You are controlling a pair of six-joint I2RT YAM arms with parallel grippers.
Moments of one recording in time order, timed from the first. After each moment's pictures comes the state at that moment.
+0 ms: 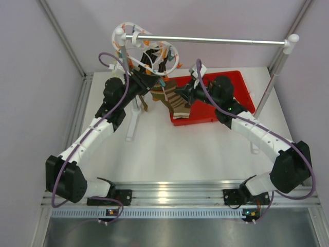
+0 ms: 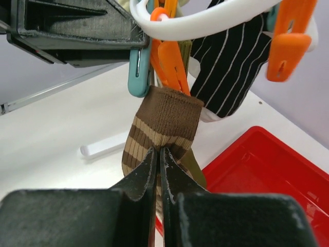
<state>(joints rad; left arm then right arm) -0.37 1.33 1.10 0.29 0.25 -0.97 0.55 1.42 1.16 0.22 -0.46 -0.02</state>
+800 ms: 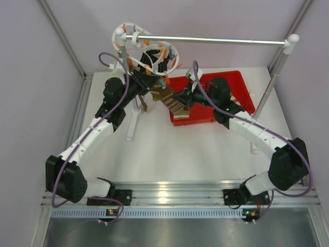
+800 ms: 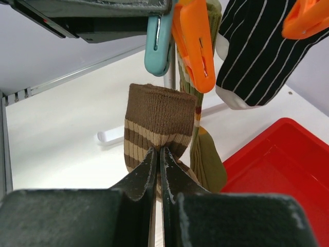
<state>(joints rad) -0.37 1.33 1.10 0.29 0.26 -0.97 0.55 1.44 1.13 0.22 -0.55 -0.01</state>
